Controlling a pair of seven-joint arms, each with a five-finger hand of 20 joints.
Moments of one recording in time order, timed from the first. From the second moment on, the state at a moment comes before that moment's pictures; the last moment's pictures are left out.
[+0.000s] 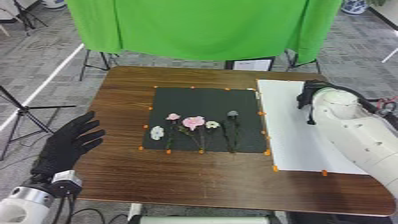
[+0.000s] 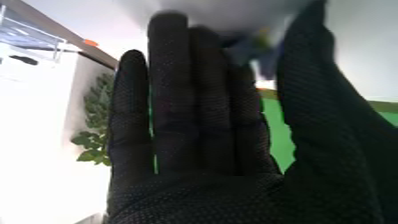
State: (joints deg) left arm 133.9 -54.2 -107.9 -120.4 38.6 -1.2 6.3; right arm -52.5 -47.1 48.3 -69.1 -123.8 -17.0 28.6
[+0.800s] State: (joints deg) left arm 133.8 -54.4 -107.8 -120.5 38.6 -1.2 6.5; right arm -64.8 -40.7 52.2 -91.1 -126.1 -7.8 17.0
